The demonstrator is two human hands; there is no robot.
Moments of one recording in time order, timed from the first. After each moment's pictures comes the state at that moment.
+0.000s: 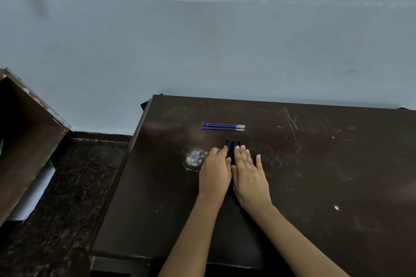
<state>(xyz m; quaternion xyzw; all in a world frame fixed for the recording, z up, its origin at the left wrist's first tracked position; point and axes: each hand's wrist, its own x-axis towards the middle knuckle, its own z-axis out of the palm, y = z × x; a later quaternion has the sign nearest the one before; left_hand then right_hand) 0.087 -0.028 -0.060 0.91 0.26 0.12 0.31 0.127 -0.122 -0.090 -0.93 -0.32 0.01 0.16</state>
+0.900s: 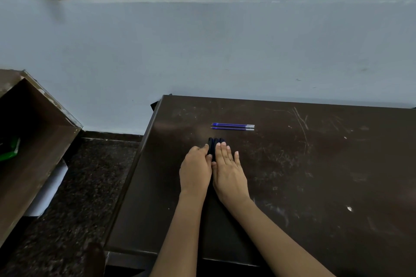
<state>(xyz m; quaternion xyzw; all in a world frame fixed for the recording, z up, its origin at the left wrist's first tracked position) 0.054 0.023 -0.048 0.90 0.33 0.11 0.26 0.098 -0.060 -0.085 -0.91 -0.35 0.07 0.23</state>
